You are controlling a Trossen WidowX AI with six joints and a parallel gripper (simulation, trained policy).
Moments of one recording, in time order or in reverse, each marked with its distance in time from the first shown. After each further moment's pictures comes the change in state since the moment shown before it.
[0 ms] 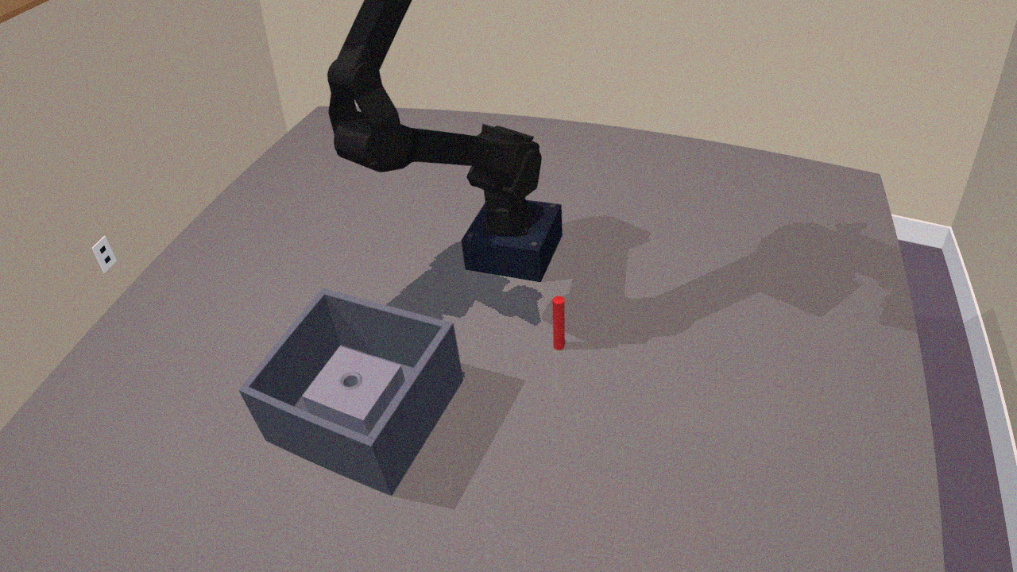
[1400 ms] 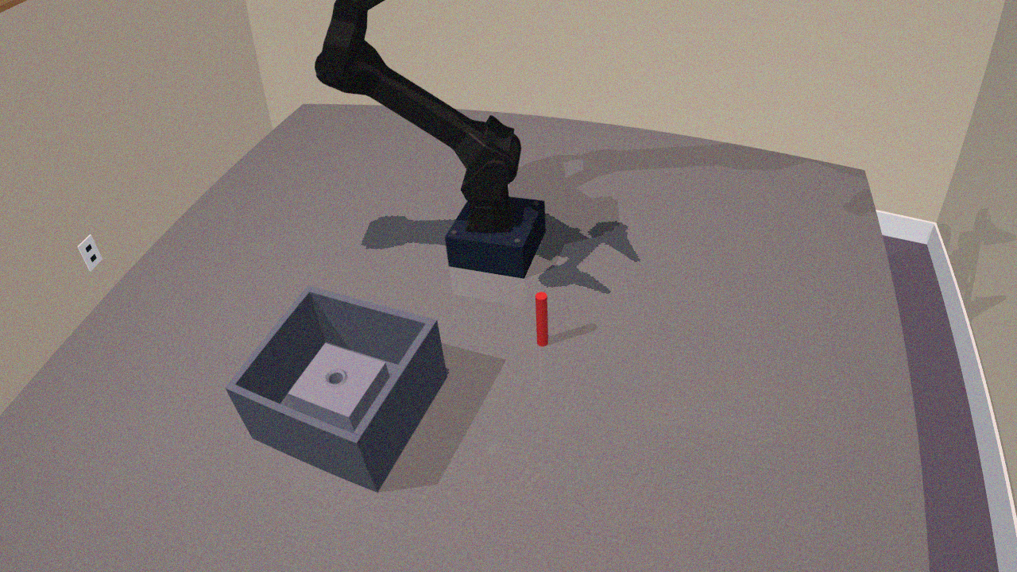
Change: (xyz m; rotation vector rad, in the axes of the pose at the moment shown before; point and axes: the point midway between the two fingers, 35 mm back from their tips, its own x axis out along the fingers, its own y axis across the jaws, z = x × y) arm -0.011 -0.136 -0.140 -1.282 0.135 -0.161
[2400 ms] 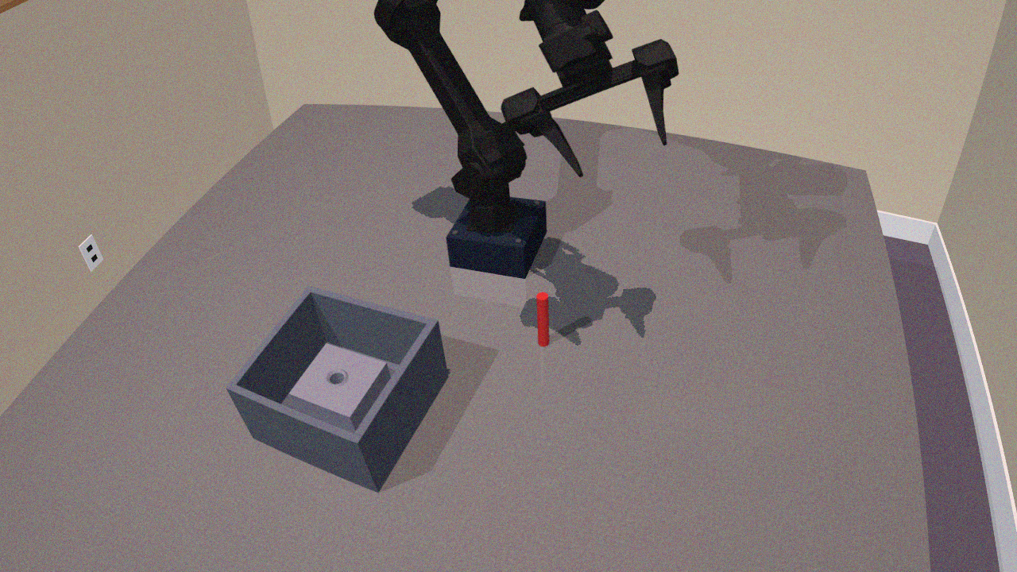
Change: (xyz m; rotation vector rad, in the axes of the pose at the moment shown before) arm -0.020 -0.195 -0.177 0.025 0.694 -0.768
